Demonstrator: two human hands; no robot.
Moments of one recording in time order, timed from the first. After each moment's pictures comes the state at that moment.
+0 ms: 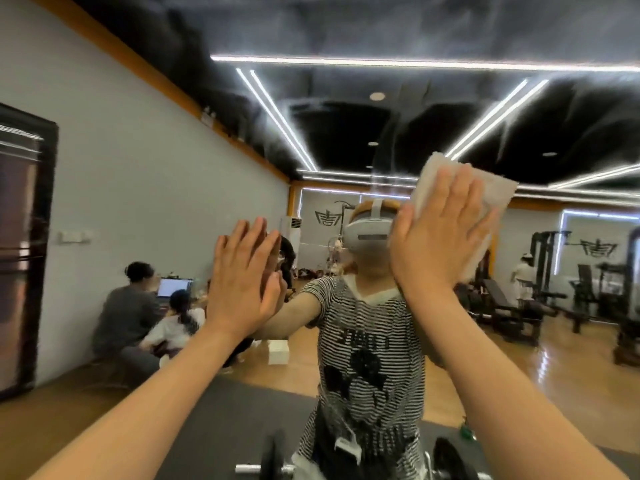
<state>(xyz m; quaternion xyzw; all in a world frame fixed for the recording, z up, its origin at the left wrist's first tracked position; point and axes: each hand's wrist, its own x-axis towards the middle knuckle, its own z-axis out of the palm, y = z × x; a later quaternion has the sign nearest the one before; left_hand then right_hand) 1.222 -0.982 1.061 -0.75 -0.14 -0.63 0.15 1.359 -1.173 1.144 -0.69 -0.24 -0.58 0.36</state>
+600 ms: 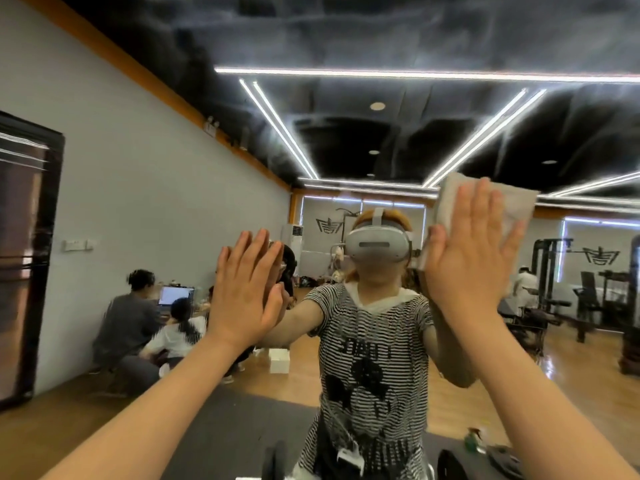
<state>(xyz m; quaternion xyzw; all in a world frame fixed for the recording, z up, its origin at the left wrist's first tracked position) 1.221 -0.980 1.060 -0.75 -0.15 -0.63 0.16 1.388 -1.205 1.139 -0.68 -0.28 -0.59 0.32</state>
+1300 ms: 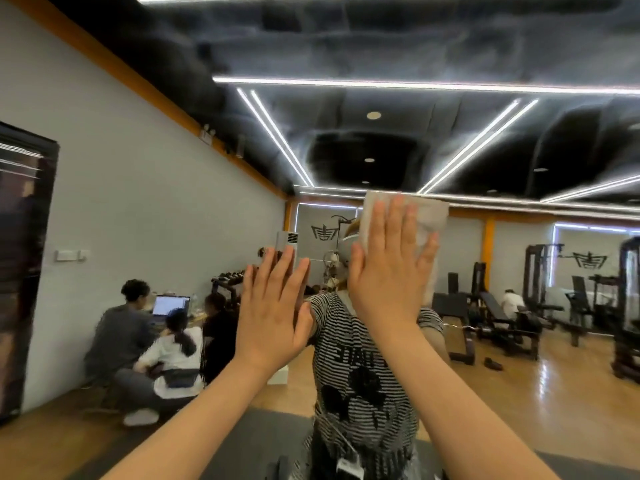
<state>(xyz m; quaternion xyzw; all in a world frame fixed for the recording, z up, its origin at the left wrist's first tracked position) 1.222 -0.980 1.059 -0.75 -0.14 -0.62 0.17 1.321 -1.103 1.126 -0.68 -0.31 -0.60 0.29</state>
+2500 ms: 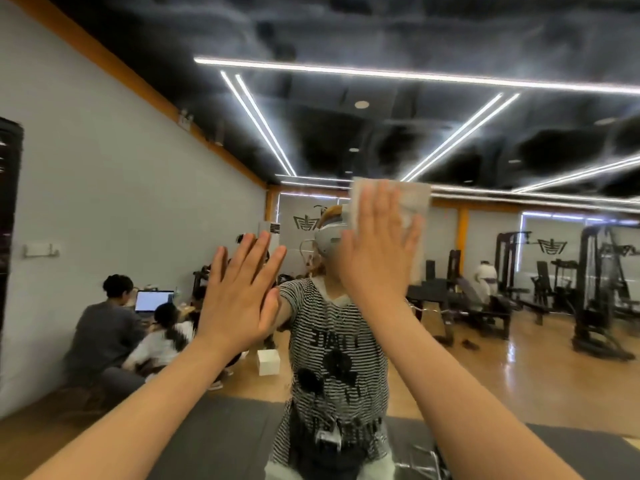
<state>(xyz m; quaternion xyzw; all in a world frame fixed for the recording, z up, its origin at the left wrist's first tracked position) 1.135 -0.853 1.061 -0.76 -0.11 -0.60 0.24 1.245 -1.017 1.131 -0.70 -0.31 -0.58 0.27</state>
